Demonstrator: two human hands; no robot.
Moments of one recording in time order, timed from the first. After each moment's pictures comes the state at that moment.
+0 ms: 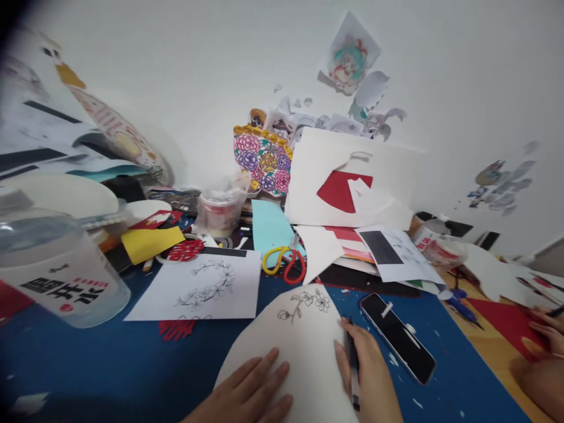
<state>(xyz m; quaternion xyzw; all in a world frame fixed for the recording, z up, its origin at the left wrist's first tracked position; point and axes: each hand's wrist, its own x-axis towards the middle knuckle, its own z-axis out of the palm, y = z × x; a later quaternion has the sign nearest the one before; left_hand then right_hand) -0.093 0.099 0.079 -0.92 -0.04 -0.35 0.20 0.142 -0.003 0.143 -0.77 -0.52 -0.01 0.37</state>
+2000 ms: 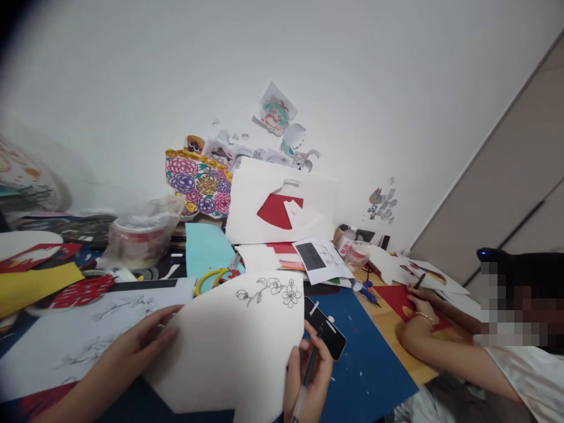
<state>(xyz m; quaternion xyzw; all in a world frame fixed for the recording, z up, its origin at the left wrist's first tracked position) -0.100 0.194 0.174 -0.78 -0.36 -0.35 -0.37 0.114 0.008 0.137 -0.57 -0.27 -0.11 0.77</state>
